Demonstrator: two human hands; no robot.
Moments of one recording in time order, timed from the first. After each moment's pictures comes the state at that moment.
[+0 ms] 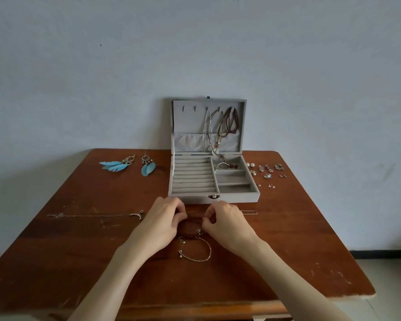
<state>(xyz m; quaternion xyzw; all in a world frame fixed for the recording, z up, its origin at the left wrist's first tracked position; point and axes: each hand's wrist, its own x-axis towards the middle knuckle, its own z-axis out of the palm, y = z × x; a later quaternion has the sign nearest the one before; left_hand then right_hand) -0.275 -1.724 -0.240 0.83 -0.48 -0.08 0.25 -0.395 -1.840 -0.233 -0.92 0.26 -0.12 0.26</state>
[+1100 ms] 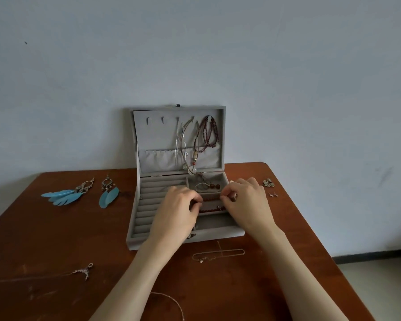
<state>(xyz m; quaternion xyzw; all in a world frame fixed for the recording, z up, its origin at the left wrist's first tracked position) -0.262 -1.859 -0.246 0.80 -0.50 0.06 0.32 -0.373 -1.973 -0.238 -0.89 0.32 -0.28 0.16</state>
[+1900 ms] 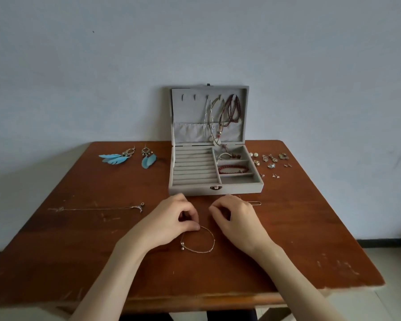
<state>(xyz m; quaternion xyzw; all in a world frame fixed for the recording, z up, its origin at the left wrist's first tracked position) -0.284 -1.725 -0.233 0.80 -0.52 -0.19 0.24 -0.411 -1.849 -0.260 -0.90 0.18 -0.25 0.29</state>
